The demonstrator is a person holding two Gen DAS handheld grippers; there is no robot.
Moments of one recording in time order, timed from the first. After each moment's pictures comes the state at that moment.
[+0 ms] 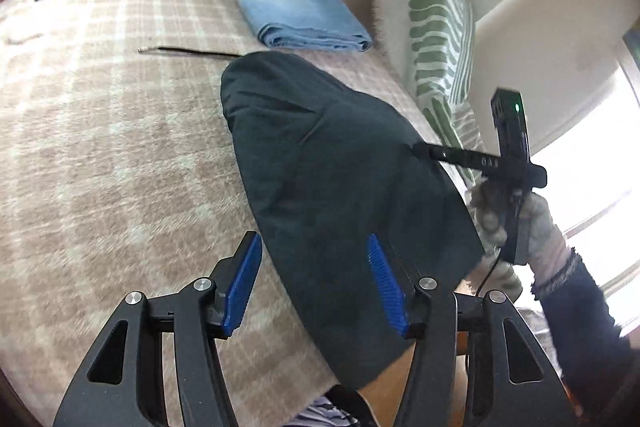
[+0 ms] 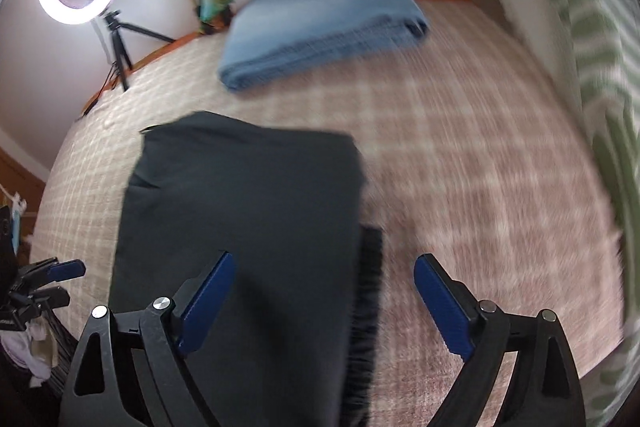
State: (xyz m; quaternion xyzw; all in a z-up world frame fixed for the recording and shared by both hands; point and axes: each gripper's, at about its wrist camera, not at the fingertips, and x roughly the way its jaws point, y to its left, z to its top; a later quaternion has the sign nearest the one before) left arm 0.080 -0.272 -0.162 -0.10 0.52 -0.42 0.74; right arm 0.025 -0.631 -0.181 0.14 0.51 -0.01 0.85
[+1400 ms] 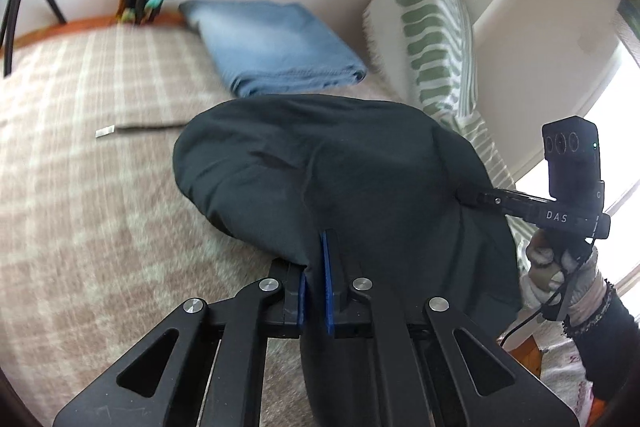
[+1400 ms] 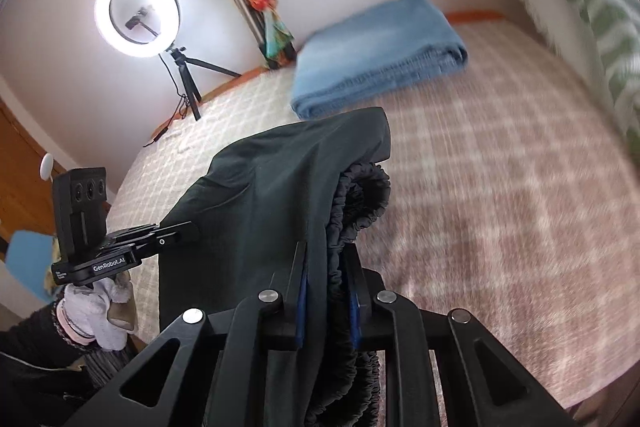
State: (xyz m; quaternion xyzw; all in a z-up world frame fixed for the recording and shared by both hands) left arm 0.112 -0.331 -0.142 -0.06 0.45 -0.42 0.78; right arm -0.008 -0.615 -0.126 0.17 0.43 0.08 0.88
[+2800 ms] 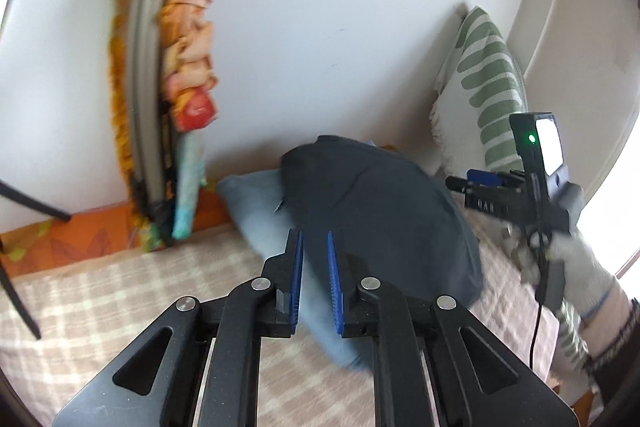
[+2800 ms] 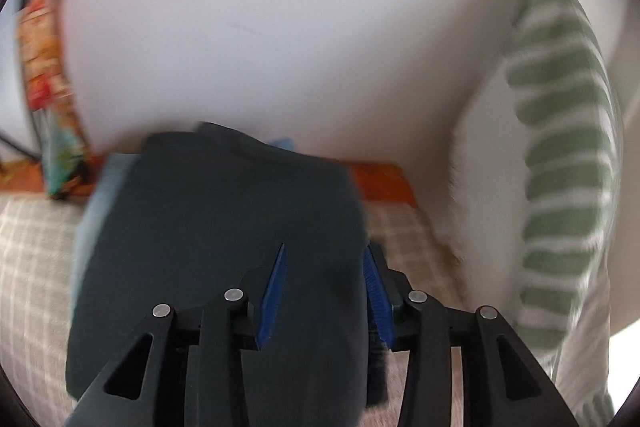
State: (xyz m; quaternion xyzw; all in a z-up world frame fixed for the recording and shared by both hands) left arm 0.337 -0.371 -0.070 -0.01 0.36 -0.37 0.85; right arm 0.286 -0.711 -0.080 -0.02 0.42 -0.23 0.88
